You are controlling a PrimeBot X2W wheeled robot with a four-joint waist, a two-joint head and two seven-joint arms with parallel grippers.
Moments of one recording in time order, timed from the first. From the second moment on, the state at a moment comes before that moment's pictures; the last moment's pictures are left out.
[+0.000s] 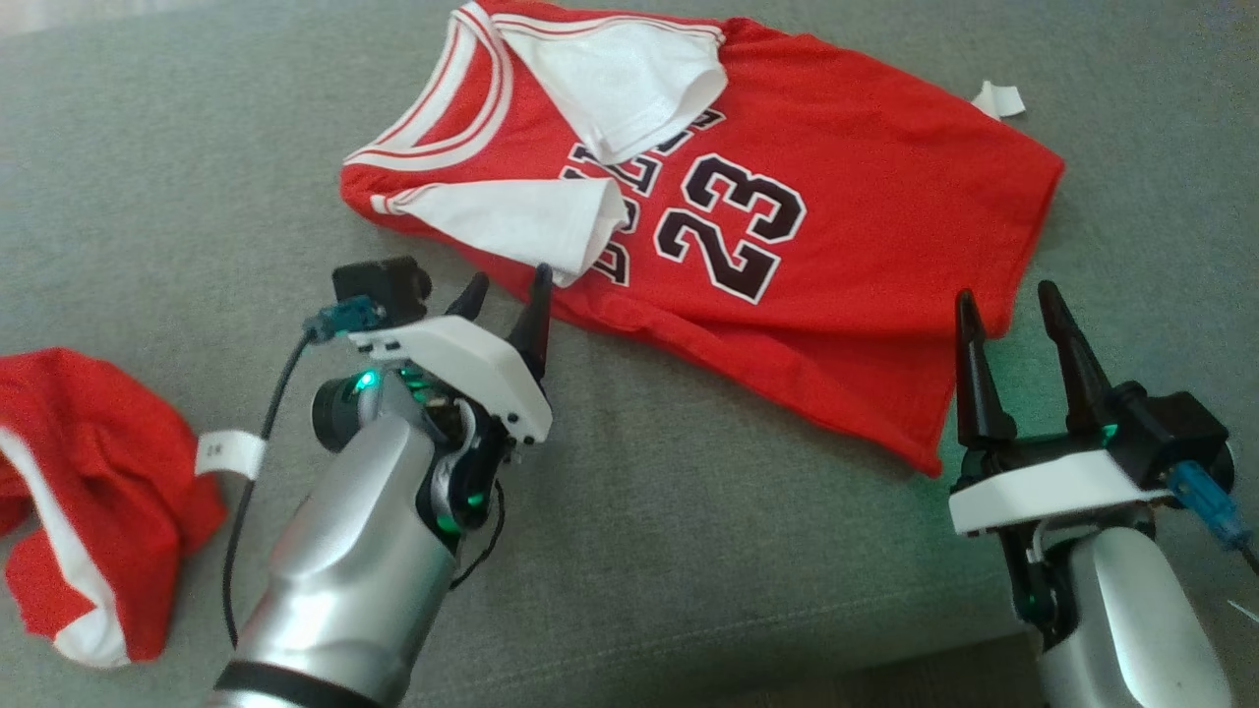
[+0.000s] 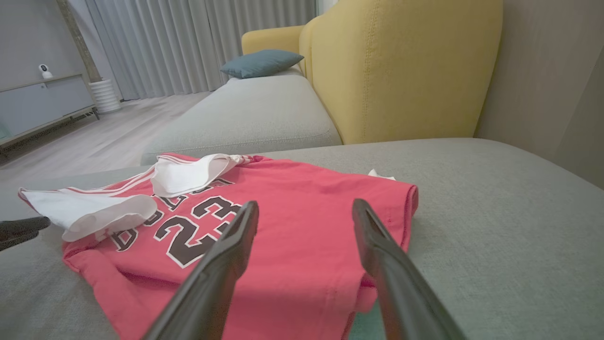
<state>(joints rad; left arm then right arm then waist) -0.54 0.04 -0.51 0.58 -0.67 0.11 -0.02 -0.17 -0.05 0.03 0.22 0.12 0.12 -0.21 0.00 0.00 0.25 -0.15</state>
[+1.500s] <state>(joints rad) -0.46 0.17 -0.58 0.41 -0.81 0.16 -0.13 -0.07 -0.05 0.03 0.48 0.26 0.12 -0.09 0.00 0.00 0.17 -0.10</state>
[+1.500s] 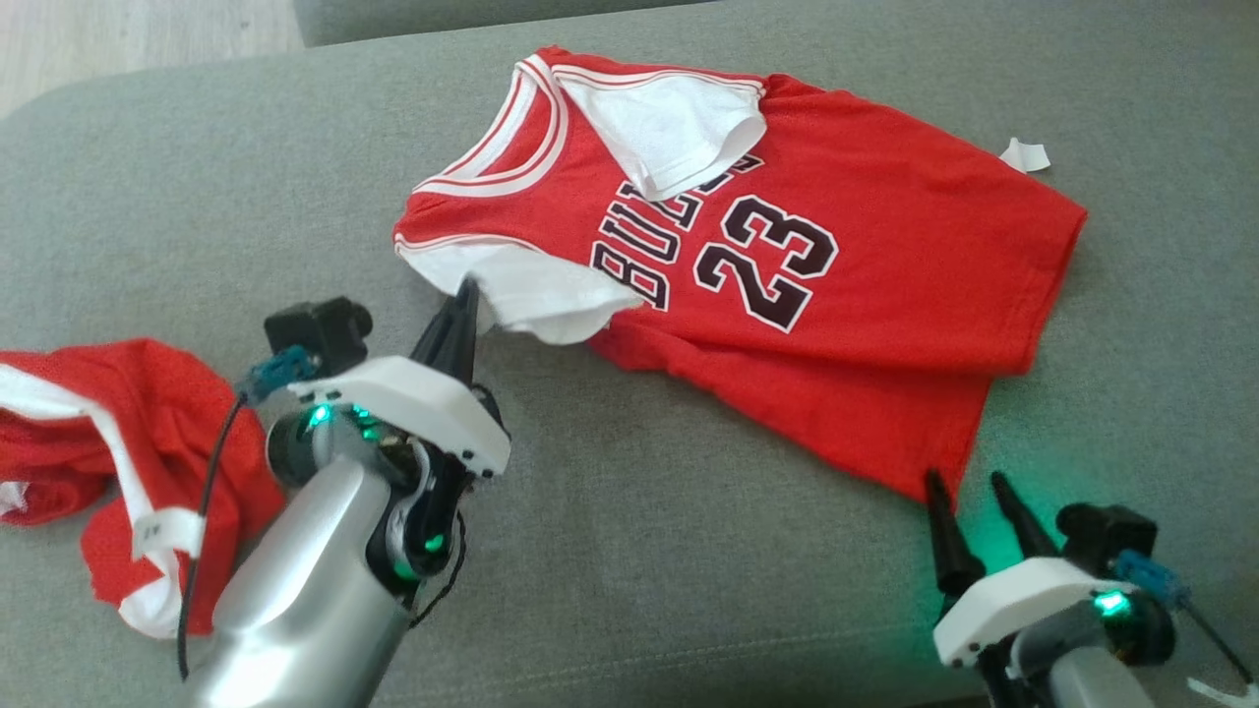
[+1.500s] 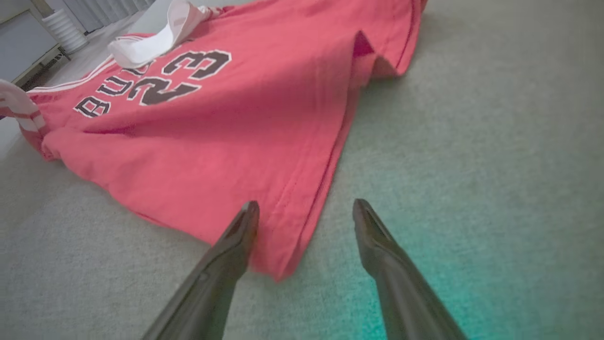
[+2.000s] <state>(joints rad) -0.41 0.21 -0.57 0.33 -0.81 0.21 -0.12 -0.12 -0.05 0.12 0.58 0.36 0.12 -0.06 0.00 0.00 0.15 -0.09</state>
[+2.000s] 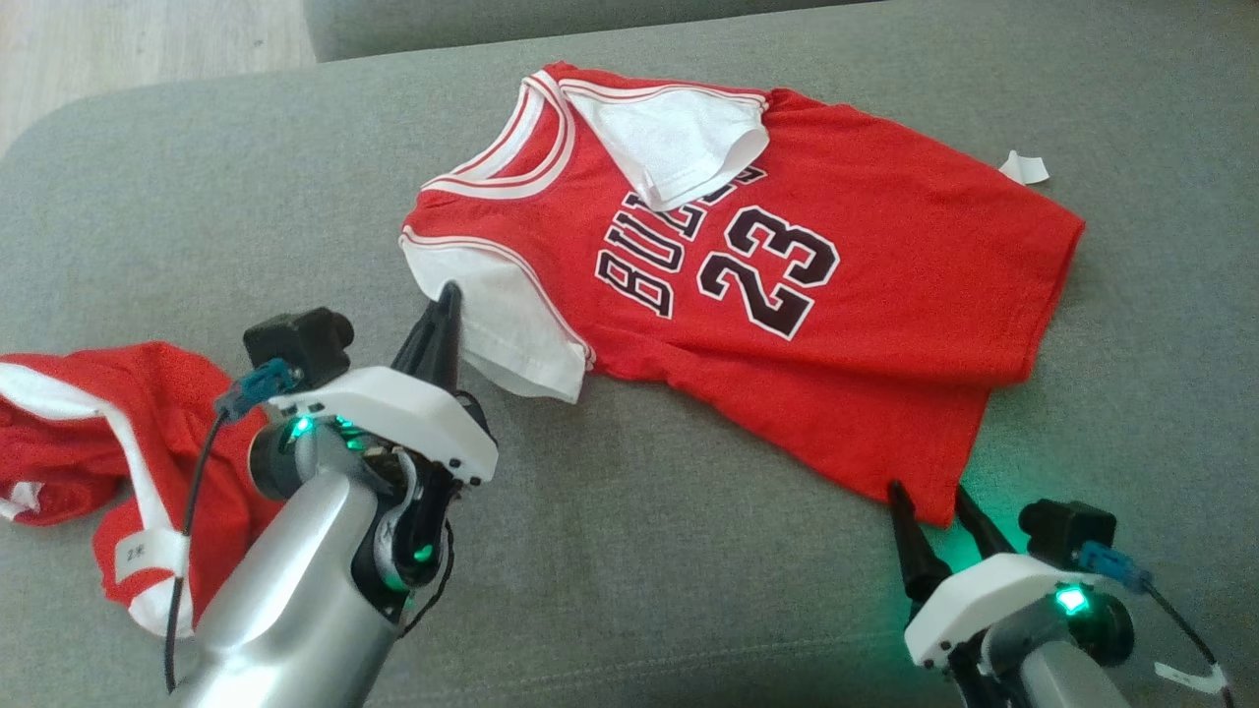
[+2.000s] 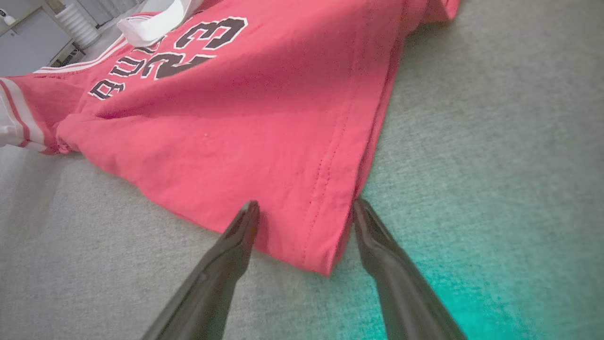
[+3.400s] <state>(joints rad) -0.45 0.21 -0.37 -0.35 -0.94 0.33 -0.16 -0.33 -0.10 -0.12 -0.16 0.32 0.12 0.20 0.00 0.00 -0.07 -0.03</state>
